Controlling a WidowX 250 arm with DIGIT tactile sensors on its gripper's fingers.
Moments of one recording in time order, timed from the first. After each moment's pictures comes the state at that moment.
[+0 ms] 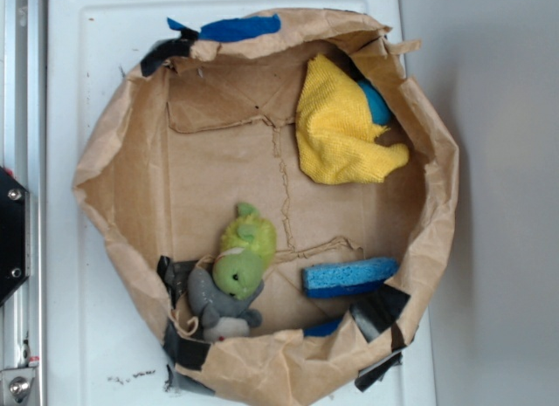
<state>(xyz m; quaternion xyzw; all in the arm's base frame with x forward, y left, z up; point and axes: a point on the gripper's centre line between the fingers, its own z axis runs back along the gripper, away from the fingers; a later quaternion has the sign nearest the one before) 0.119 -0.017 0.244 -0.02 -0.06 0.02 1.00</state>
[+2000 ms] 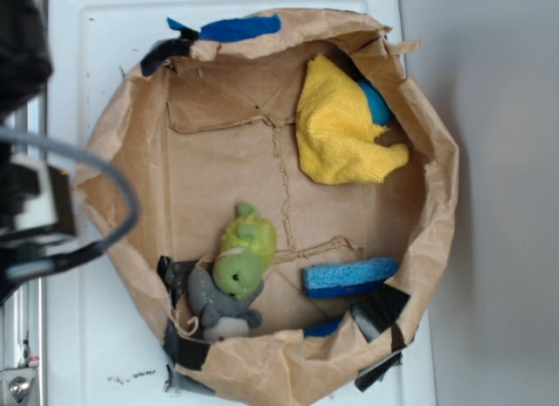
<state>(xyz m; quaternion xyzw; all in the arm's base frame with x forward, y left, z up) 0.168 0.024 0.206 -0.02 -0.09 0.06 0.99</state>
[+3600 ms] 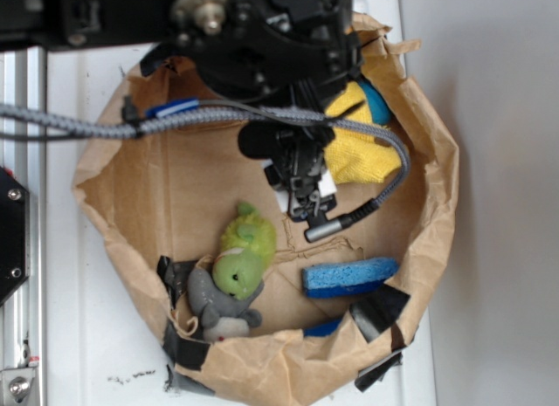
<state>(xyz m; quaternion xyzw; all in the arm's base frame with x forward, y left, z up) 0.271 0.033 0.153 -0.03 -0.13 0.14 0.98</state>
